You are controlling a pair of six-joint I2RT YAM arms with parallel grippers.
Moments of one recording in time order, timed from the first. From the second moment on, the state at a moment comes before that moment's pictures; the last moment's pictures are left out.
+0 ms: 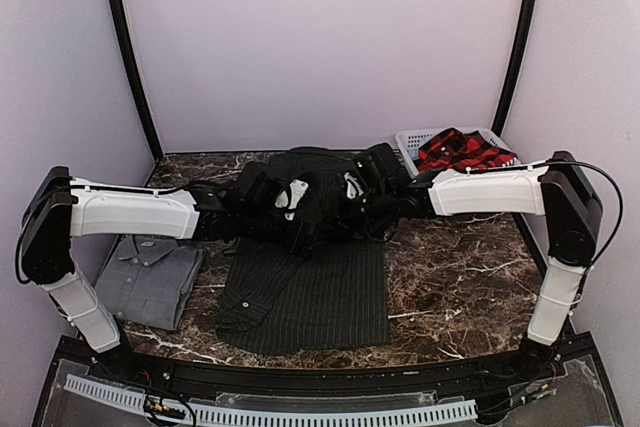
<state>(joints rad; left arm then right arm) -0.87 1.65 1.10 -0.16 0.10 -0.28 0.83 1.83 1.28 -0.16 -0.40 0.91</state>
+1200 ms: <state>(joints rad) -0.89 1.68 1.48 -0.36 0.08 -0.38 0.70 1.39 1.02 -0.08 -0.06 0.78</state>
